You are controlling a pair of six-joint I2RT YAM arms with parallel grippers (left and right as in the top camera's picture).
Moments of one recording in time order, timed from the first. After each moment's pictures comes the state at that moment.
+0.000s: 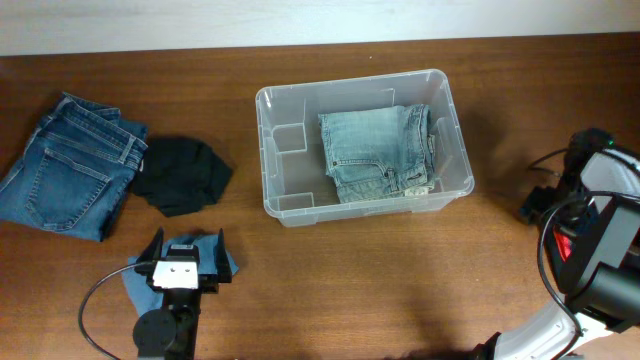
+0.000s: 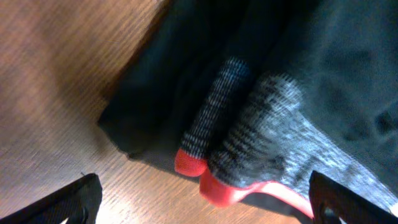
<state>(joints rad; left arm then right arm) -0.04 0.01 0.02 -0.08 -0.01 0.09 -0.51 1.93 1.26 -1.00 0.27 0.28</state>
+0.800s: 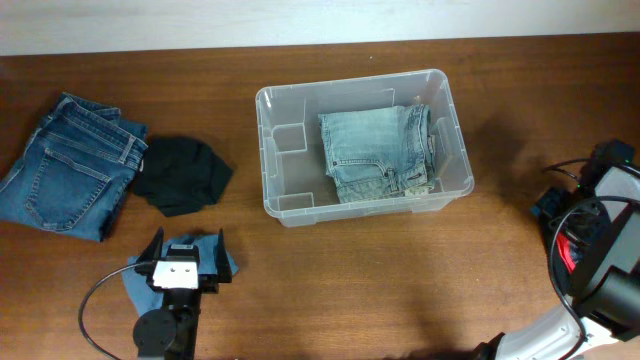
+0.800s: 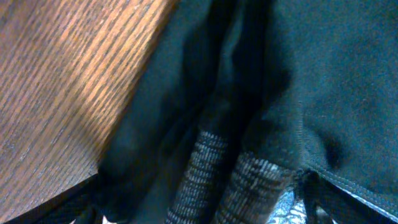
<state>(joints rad) -0.04 0.01 0.02 -0.08 -0.01 0.09 -0.61 1.91 1.20 -0.84 0.15 0.28</state>
